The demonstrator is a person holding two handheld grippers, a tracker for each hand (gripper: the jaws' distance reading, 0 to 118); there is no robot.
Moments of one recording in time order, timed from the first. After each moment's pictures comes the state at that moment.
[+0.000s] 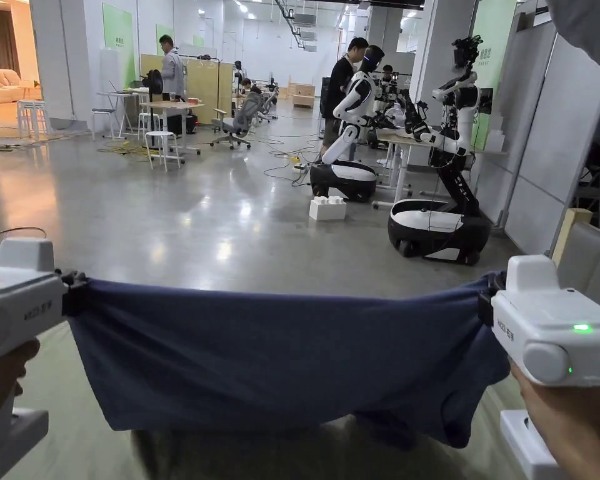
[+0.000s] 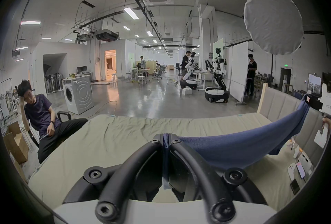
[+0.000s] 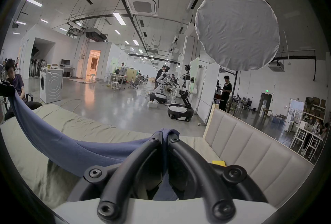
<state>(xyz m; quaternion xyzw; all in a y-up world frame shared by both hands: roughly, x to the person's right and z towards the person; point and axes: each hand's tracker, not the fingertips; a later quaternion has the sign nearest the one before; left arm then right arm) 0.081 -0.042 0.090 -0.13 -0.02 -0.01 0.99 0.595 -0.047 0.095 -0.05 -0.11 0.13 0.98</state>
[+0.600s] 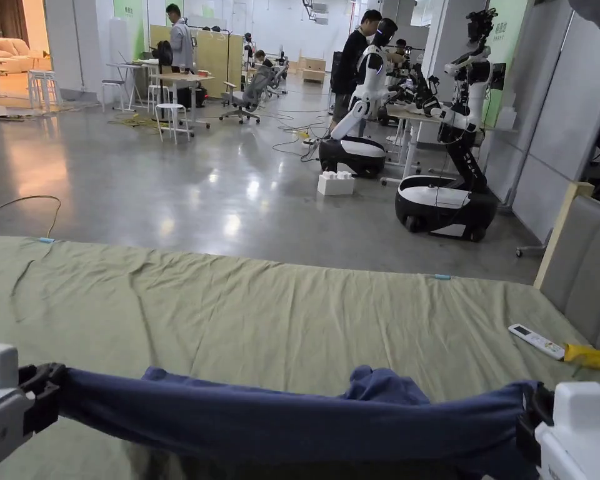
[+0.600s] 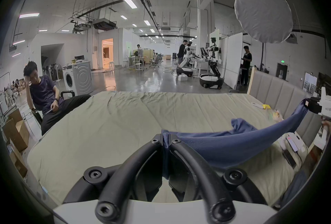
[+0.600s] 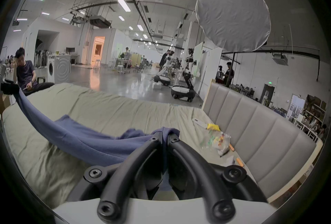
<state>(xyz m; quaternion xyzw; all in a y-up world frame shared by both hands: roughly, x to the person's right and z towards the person) 0.032 -0.139 0.220 -0.20 -0.04 0.00 0.98 0.575 -0.141 0.288 -0.13 -0.10 0.13 0.98</state>
